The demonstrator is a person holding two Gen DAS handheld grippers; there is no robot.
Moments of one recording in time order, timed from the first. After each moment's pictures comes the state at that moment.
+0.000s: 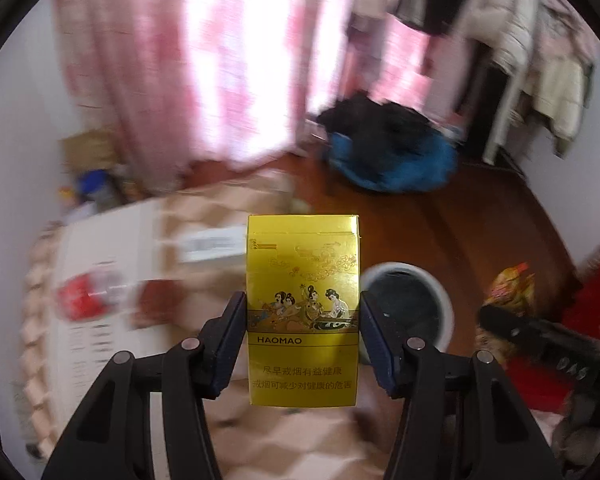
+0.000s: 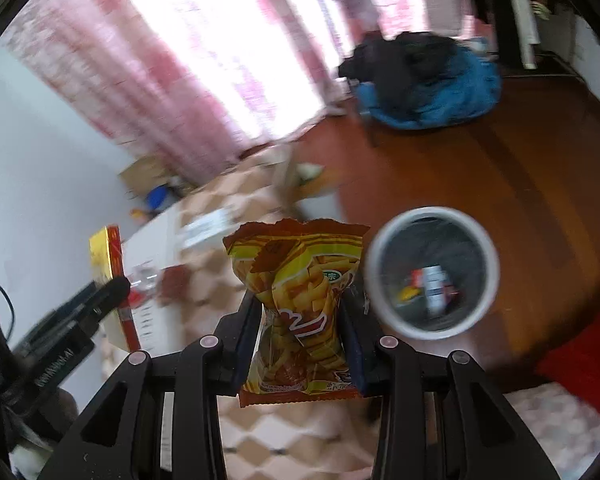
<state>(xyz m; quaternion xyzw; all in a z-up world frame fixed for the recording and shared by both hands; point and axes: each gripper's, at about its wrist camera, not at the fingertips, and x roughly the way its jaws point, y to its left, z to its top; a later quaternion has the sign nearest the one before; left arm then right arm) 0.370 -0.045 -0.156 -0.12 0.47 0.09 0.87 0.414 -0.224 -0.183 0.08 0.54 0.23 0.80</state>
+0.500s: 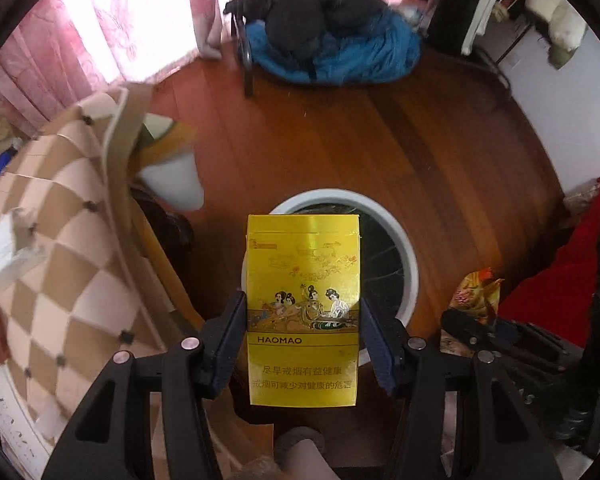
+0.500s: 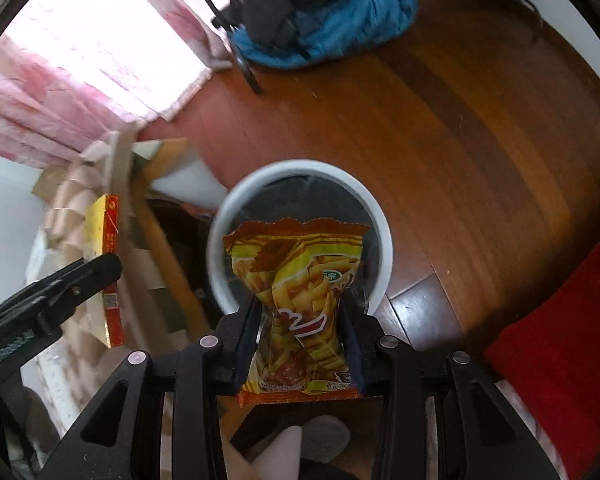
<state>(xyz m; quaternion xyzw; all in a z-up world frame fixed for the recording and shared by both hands) 0.527 -0.145 -0.305 -0.11 0.62 0.02 0.78 0.529 -0.346 -0.349 0.08 0.64 0.13 0.75</state>
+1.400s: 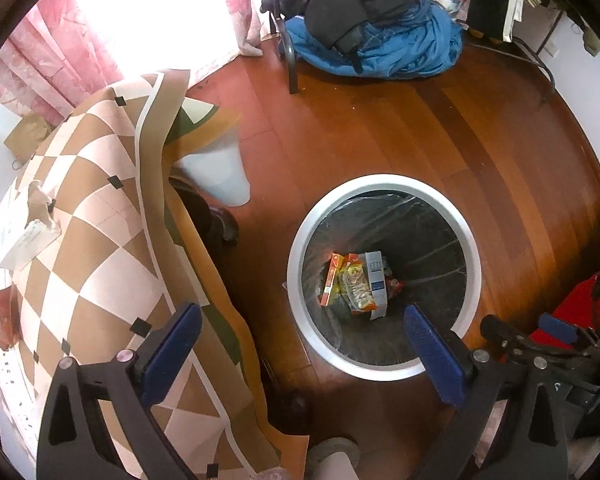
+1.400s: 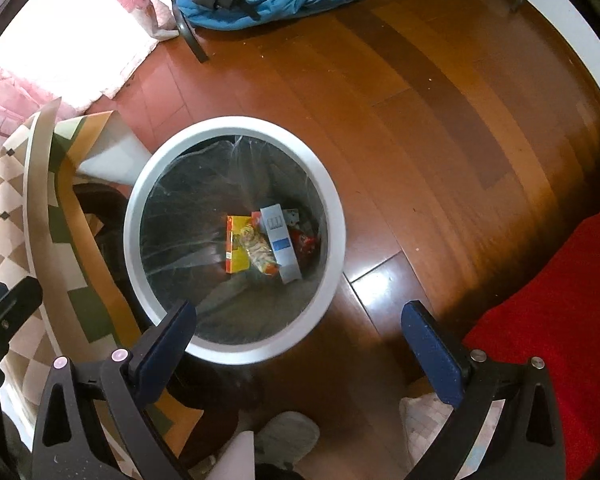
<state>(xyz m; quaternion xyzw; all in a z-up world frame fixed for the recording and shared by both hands) 0.505 -0.151 -0.327 -0.05 0.61 0.10 0.78 0.542 -0.356 -0.427 0.04 0.68 0.06 0.73</state>
